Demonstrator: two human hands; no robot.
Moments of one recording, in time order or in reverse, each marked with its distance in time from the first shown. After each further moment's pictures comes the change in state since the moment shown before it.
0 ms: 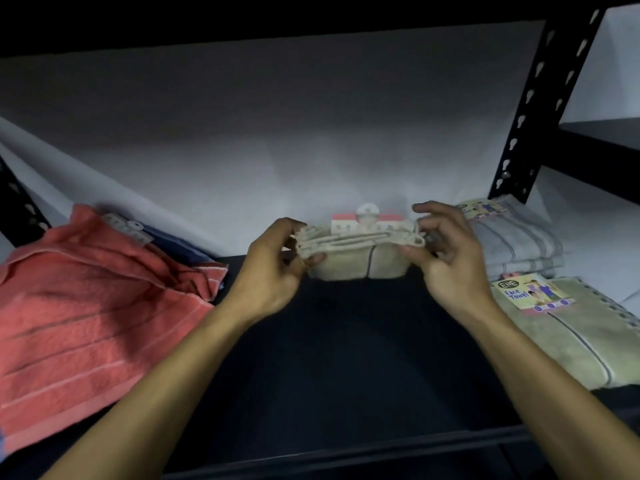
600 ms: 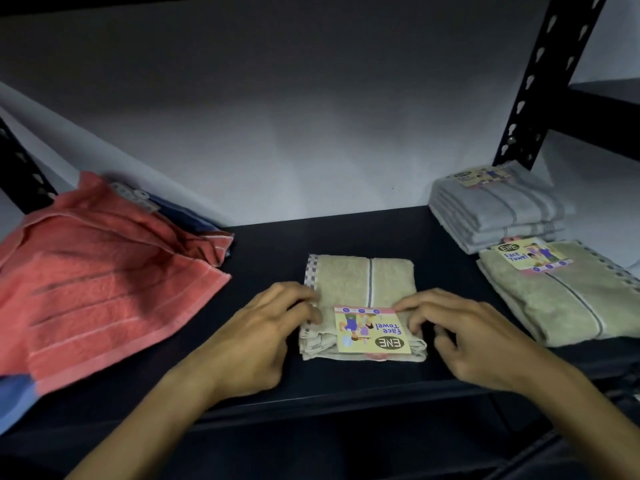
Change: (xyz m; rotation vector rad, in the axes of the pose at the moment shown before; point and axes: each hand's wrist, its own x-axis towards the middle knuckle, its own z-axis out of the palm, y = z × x) left_hand -0.114 -0.009 -0.022 0.517 -0.538 0.264; right_hand -0.102 -0.006 -0.053 -0.465 -0.777 -0.143
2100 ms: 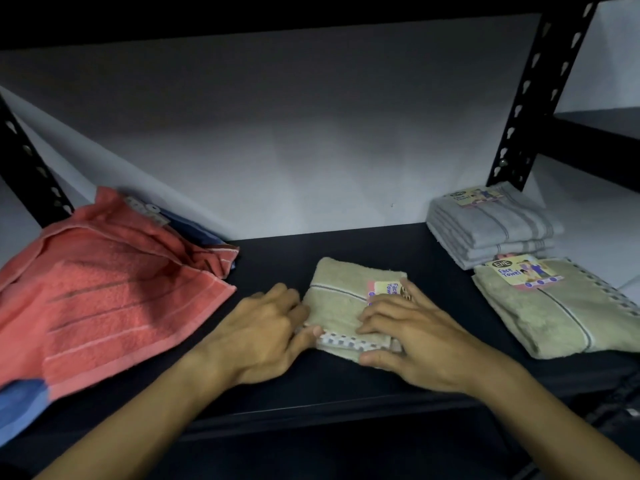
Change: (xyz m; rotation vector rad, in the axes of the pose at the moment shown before) left_hand 0.018 -0.001 -0.011 0.357 -0.163 -0.146; right_hand 0.038 -0.037 0.010 -0.194 -0.184 -0.015
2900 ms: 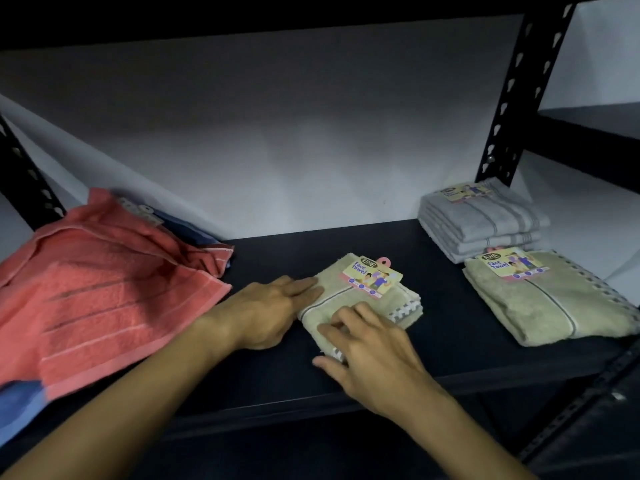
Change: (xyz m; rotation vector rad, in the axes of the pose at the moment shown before) left_hand 0.028 -0.017 0.001 0.029 -0.218 0.107; right_hand 0.013 -0.060 0.040 -0.190 0.364 0.078
